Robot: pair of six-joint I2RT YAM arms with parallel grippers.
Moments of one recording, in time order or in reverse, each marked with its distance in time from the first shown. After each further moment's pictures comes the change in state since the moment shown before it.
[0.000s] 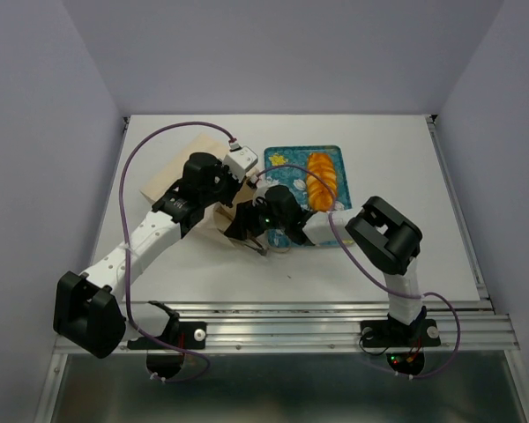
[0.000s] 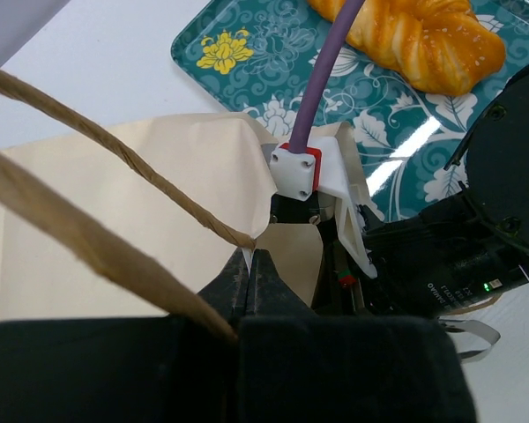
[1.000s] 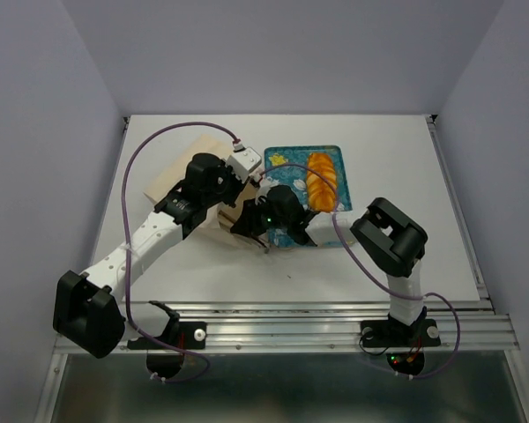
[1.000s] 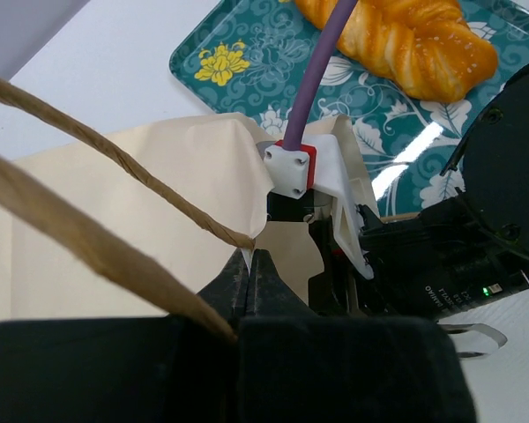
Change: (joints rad) left arm -0.021 0.001 0.000 0.011 -0.017 0.010; right arm 0.000 -0.016 0.000 -0.013 0.033 0.005
